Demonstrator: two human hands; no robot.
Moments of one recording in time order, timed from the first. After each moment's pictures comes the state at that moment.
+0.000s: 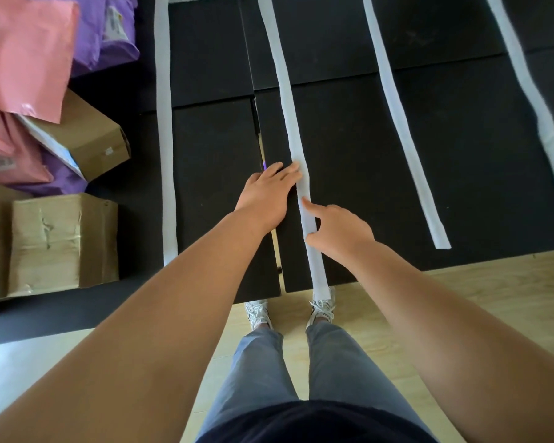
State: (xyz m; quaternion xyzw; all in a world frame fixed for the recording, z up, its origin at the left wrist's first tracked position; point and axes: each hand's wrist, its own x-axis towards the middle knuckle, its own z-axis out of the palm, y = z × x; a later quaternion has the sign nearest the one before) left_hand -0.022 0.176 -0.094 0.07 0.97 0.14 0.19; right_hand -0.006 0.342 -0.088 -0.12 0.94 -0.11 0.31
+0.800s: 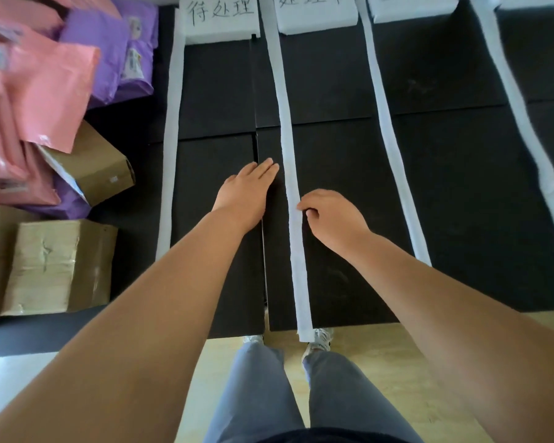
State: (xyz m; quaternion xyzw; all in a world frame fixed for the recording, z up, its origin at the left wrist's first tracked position) left_hand -0.073 0.156 -0.077 -0.01 0.99 0.06 0.15; right_hand -0.088 0.347 -0.088 -0.22 0.93 -0.24 0.19
